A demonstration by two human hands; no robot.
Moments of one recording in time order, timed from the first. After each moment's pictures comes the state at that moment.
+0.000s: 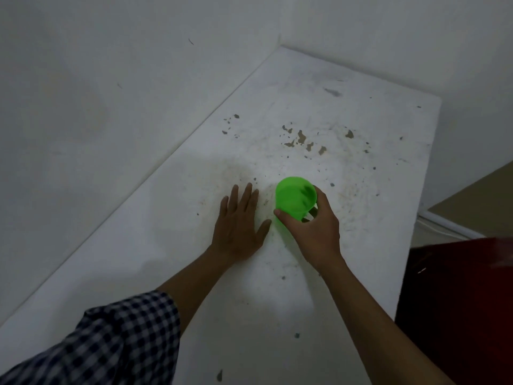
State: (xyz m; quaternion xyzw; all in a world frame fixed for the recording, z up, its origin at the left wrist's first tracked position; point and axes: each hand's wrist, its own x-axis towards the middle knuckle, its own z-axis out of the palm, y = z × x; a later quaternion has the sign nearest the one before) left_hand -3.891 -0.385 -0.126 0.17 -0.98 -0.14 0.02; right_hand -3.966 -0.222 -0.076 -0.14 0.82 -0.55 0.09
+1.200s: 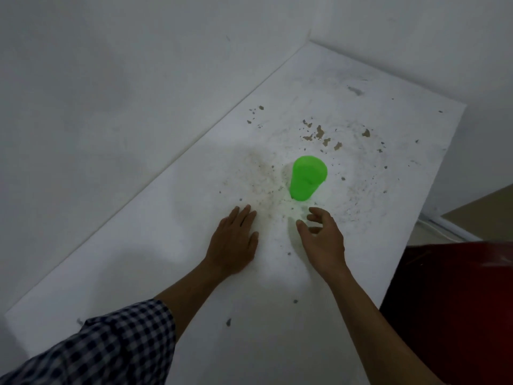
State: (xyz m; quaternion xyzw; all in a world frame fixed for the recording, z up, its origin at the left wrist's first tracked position) left_hand -3.792 -0.354 -0.093 0.23 -0.95 -0.20 -0.02; right_hand -3.919 -0.187 -0.063 -0.11 0.86 -0.46 0.20
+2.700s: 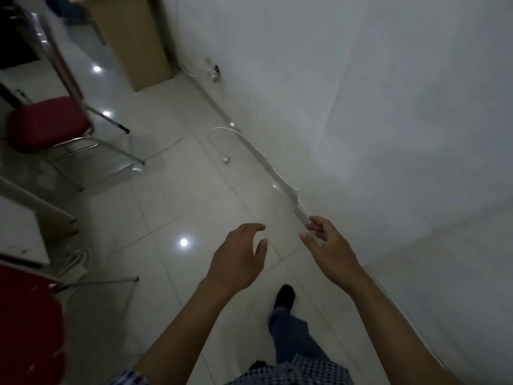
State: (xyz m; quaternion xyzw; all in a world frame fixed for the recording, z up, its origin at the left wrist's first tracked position) left_hand -2.797 0.044 0.061 0.90 -0.27 -0.16 0.30; right_hand -2.893 -0.152 0.047 -0.79 0.31 -0.01 0.53
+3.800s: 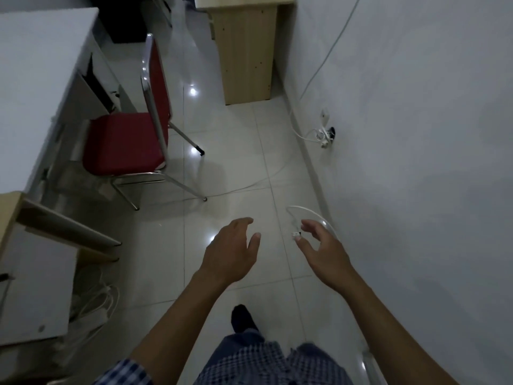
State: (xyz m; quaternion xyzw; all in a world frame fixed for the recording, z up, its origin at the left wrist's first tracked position) left_hand -2.156 0.073 0.054 0.95 -0.06 -0.13 0.29; right_hand -2.183 -0.146 0.031 -0.87 0.14 0.10 0.47
